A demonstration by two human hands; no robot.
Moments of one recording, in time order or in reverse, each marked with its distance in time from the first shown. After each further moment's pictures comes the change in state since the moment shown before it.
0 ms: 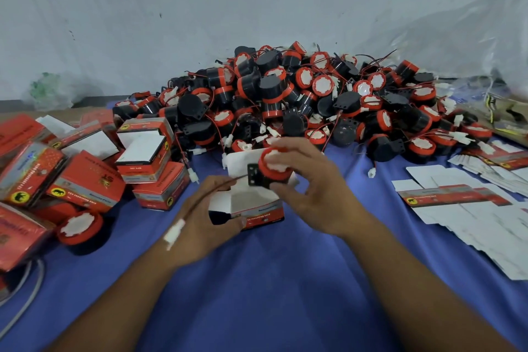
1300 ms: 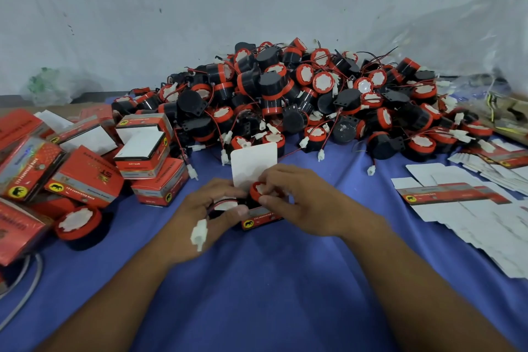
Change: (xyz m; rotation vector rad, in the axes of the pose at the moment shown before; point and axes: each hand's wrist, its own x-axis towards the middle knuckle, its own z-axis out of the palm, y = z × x) left_hand 0.001 0.011 -0.002 -0.183 -0.096 0.084; right_hand 0.001 -0.001 0.006 -0.126 -0.394 0.071
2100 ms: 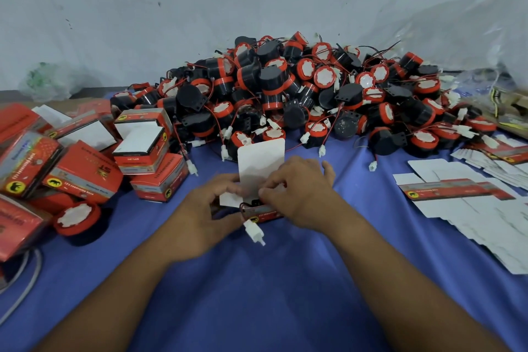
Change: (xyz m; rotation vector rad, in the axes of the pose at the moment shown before) left_hand -0.001 -0.001 0.002 -0.072 -0.079 -0.078; right_hand 0.010 -0.019 0.012 -0.192 0.102 0.540
